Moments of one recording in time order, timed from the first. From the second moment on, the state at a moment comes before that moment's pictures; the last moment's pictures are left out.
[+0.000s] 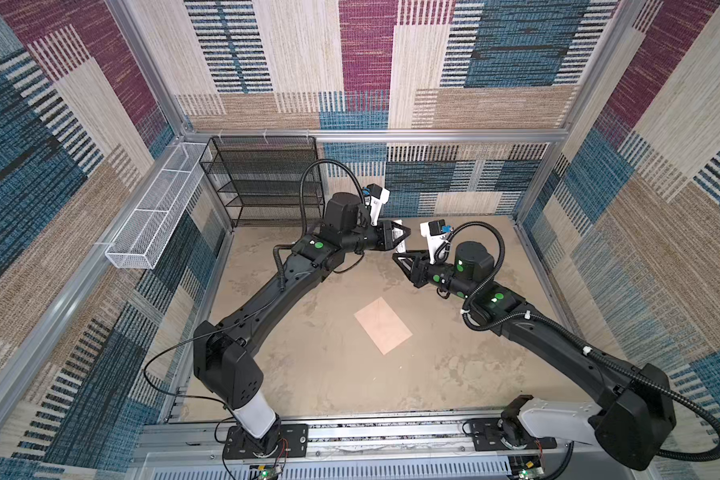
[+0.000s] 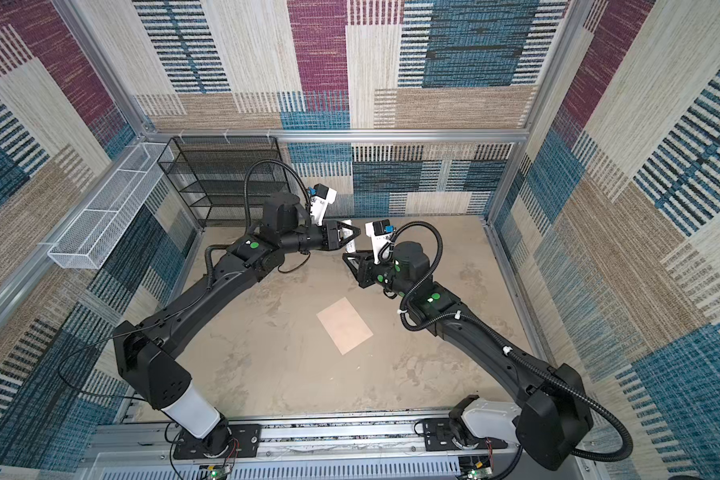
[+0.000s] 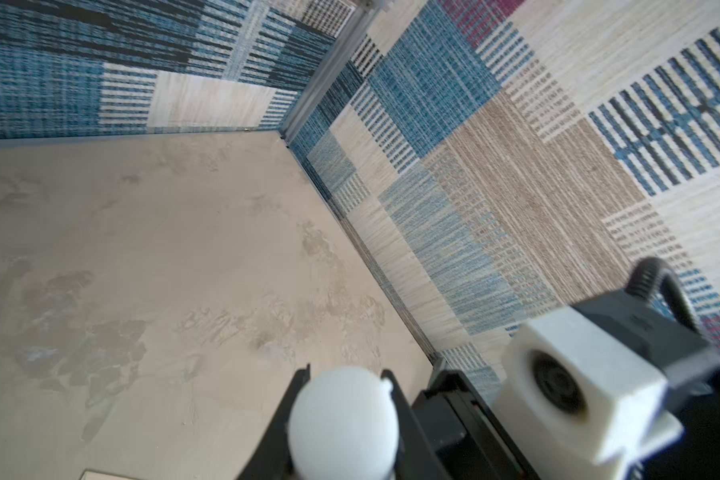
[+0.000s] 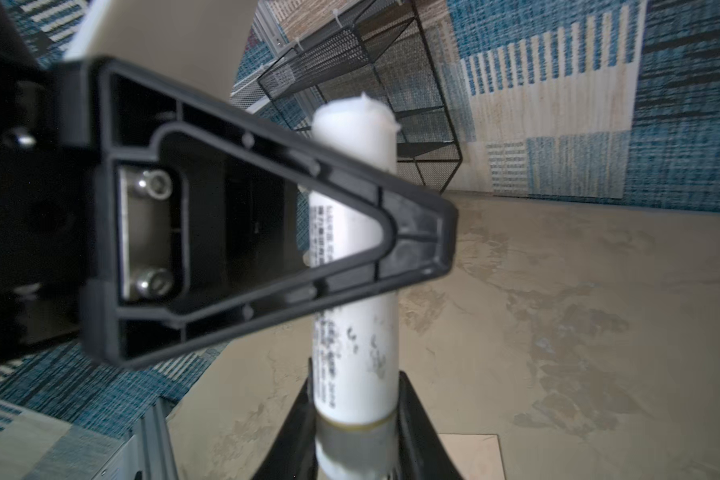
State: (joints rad) left arm -0.60 1.68 1.66 -0.33 0.47 -0.53; right arm 0.61 1.27 1.02 0.06 -0.21 0.40
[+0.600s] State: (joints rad) left arm -0.60 1.69 1.69 -0.37 0.43 -0.52; right arm 0.69 1.25 1.01 -0.01 -0.07 0.29
